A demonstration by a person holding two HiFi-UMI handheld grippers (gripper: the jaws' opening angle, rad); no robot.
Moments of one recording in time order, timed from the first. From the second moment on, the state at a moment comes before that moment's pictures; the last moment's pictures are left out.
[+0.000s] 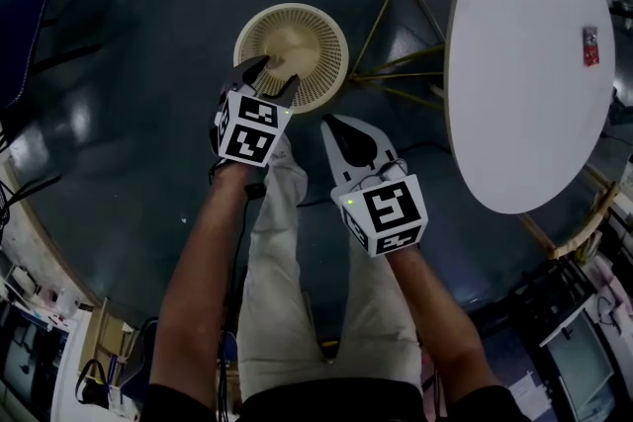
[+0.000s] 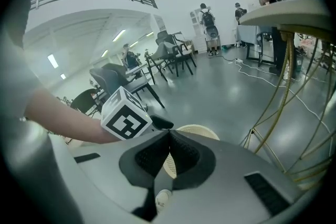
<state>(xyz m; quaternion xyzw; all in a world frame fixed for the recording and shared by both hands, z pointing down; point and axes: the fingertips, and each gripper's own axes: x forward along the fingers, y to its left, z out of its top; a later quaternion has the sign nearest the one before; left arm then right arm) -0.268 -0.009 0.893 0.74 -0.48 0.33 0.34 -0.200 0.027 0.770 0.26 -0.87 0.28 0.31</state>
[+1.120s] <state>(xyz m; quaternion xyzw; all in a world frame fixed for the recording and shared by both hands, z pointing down) -0.261 -0.019 0.653 0.76 -0.52 0.22 0.31 -0.200 0.010 0.605 0.26 -0.89 0.25 0.28</state>
